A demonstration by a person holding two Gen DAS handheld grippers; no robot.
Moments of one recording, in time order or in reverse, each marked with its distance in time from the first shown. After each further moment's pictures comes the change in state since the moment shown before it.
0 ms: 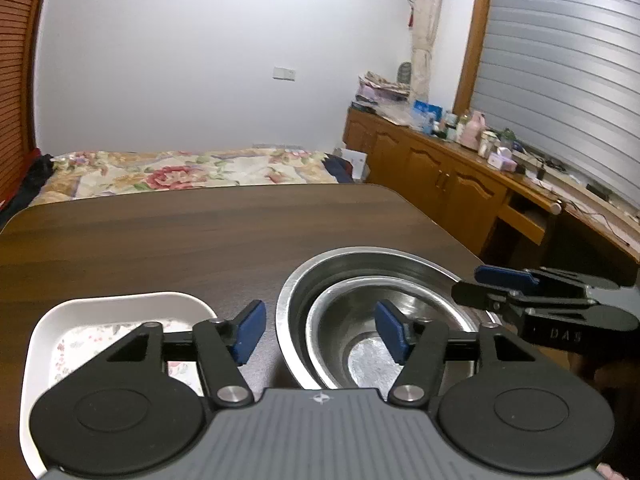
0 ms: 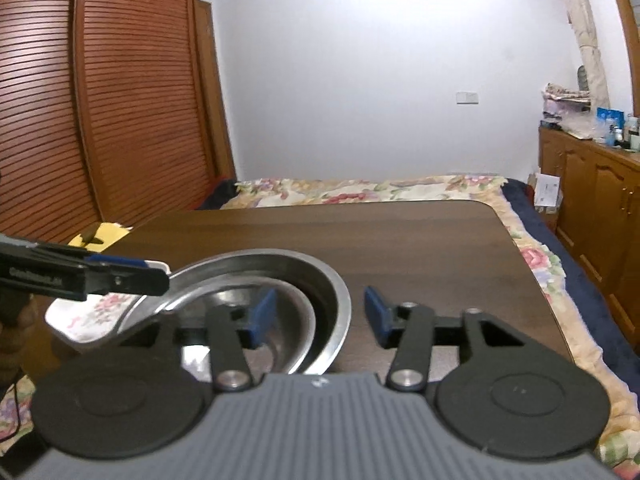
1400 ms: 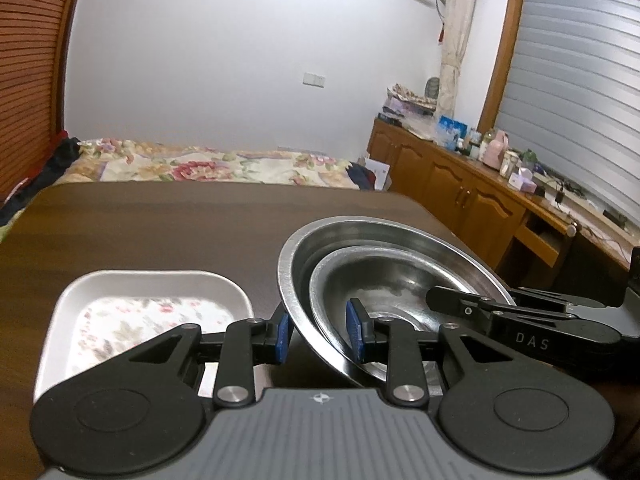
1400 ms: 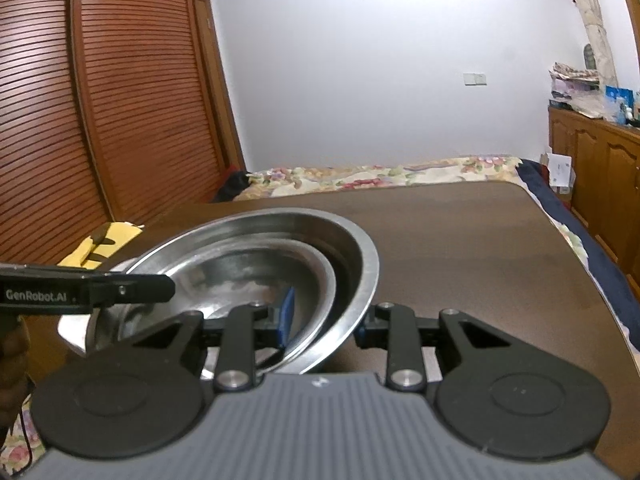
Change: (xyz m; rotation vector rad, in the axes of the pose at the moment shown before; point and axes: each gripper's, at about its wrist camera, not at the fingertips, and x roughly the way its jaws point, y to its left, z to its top) left arm -0.024 0.014 -0.007 -0.085 -0.024 0.049; right arm 0.016 0.026 0.007 0.035 0.045 0.044
